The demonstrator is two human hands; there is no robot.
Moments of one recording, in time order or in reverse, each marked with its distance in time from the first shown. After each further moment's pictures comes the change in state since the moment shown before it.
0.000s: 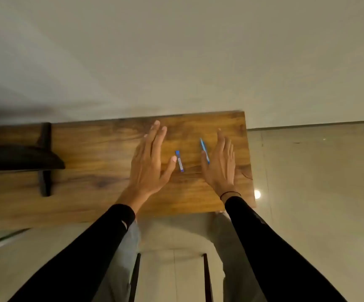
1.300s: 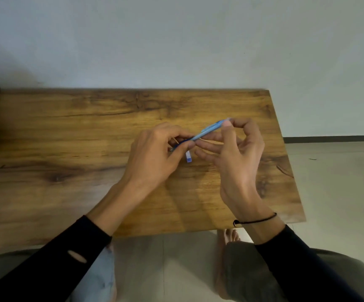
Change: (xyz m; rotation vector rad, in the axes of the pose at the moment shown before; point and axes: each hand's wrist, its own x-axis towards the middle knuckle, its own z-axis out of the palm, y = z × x) left_hand -0.028 -0.029 0.079 -0.347 0.060 -0.039; right_hand -0.046 -0.008 0.052 1.222 0.172 0.204
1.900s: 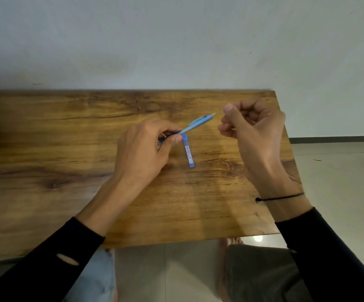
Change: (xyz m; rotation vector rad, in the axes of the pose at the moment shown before) left_hand 0.014 -0.014 -0.016 0.134 0.036 -0.046; right_hand 0.064 -0.011 -0.011 -0.279 -0.039 -0.172
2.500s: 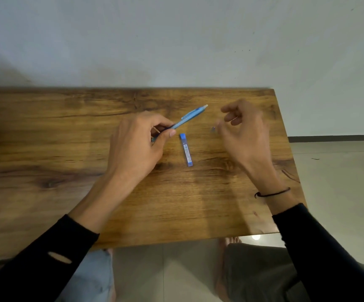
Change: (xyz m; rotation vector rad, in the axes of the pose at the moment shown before) left_hand 0.005 -0.004 -0.004 0.013 0.012 -0.034; right_hand 0.014 0.028 -0.006 -0.693 -0.140 -0.205
